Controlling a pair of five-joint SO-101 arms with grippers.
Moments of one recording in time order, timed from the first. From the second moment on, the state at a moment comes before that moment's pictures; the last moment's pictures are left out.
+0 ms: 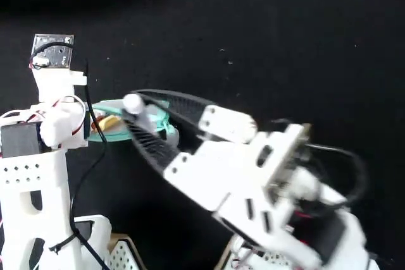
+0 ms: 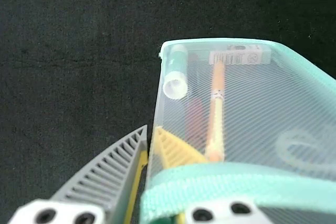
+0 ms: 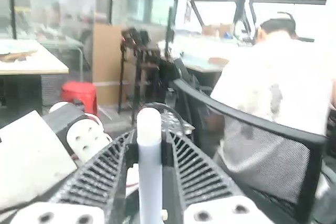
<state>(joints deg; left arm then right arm) -12.5 -38.3 25.5 87.2 -8.4 -54.5 -62.6 27.9 37.1 6.5</state>
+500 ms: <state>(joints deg) -12.5 -38.3 25.5 87.2 -8.4 -55.3 -62.7 60.4 3.0 18.9</state>
